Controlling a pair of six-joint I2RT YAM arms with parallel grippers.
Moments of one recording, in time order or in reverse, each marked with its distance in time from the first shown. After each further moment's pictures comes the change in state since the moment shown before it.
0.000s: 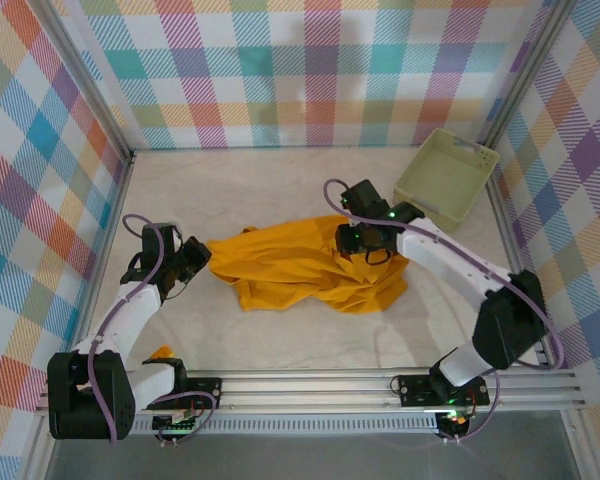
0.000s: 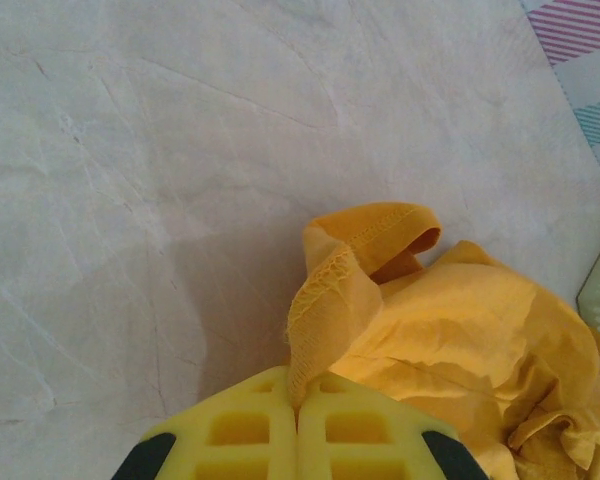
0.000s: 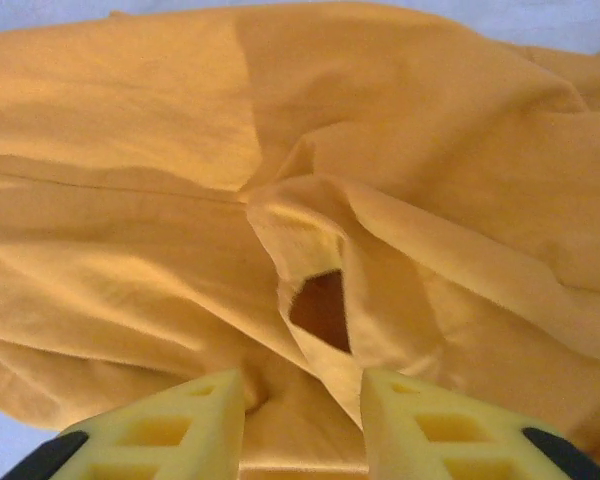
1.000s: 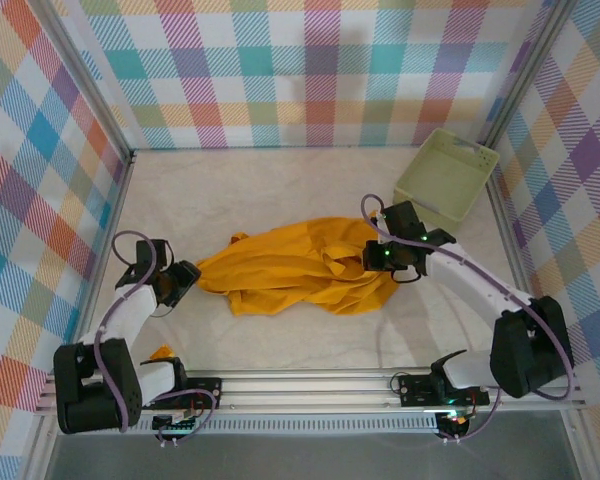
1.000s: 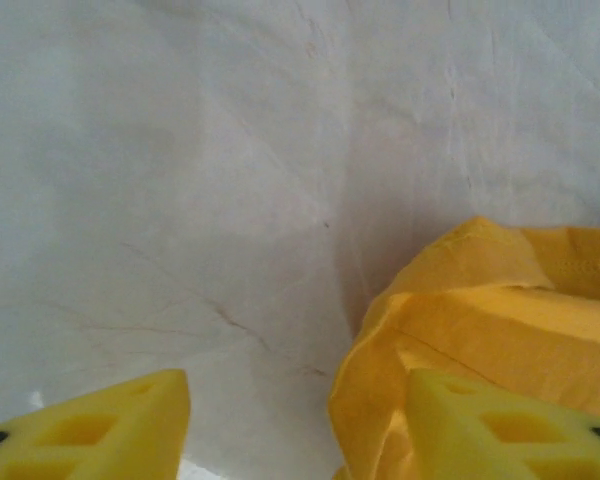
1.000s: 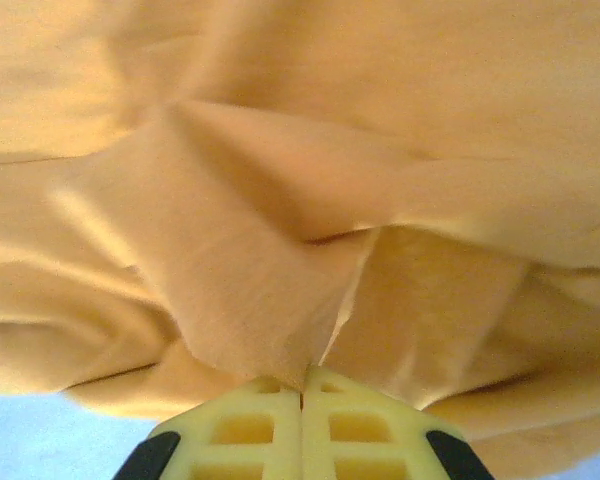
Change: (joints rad) left arm 0.093 0.013 -0.055 -0.203 -0.188 0.005; right arm -0.194 -0.168 -0.329 0.211 -0.306 -0.017
